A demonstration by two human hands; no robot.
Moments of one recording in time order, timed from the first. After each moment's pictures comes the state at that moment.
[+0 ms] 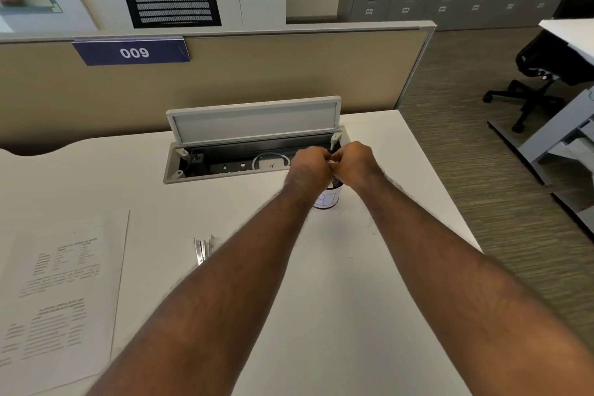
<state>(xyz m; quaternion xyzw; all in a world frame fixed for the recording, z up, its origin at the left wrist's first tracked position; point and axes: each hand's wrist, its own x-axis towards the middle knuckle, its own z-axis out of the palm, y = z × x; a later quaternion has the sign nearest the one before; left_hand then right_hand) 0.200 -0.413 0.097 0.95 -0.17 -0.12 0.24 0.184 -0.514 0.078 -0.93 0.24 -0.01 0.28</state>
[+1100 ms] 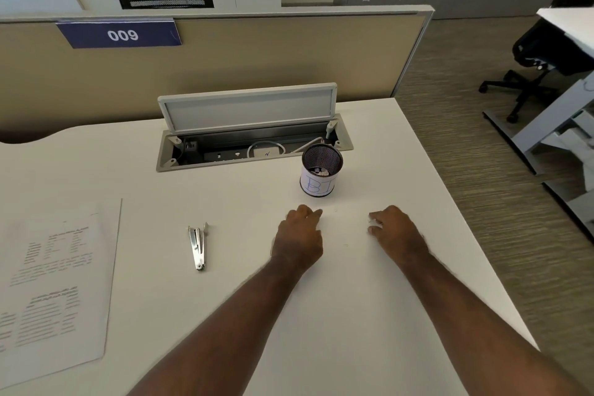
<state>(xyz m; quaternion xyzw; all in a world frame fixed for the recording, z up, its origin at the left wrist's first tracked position) 0.096 -0.361 -0.017 0.94 -0.24 -0.11 0.21 0.039 -0.572 -0.023 -0.93 0.26 0.07 0.27</state>
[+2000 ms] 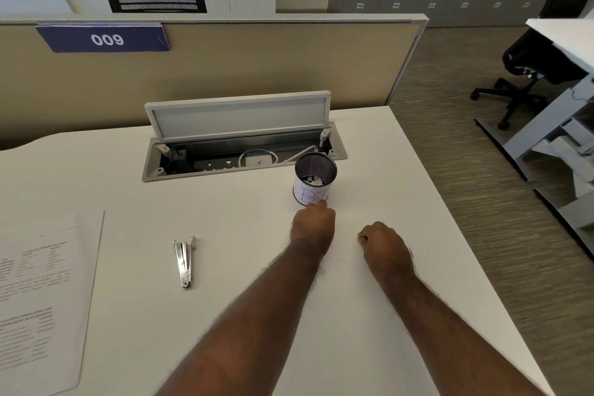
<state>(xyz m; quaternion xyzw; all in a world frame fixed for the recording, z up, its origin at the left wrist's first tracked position) 0.135 -0.424 -0.015 0.95 -0.30 -0.08 0.06 0.044 -0.555 -0.034 -0.96 0.23 0.03 0.13</state>
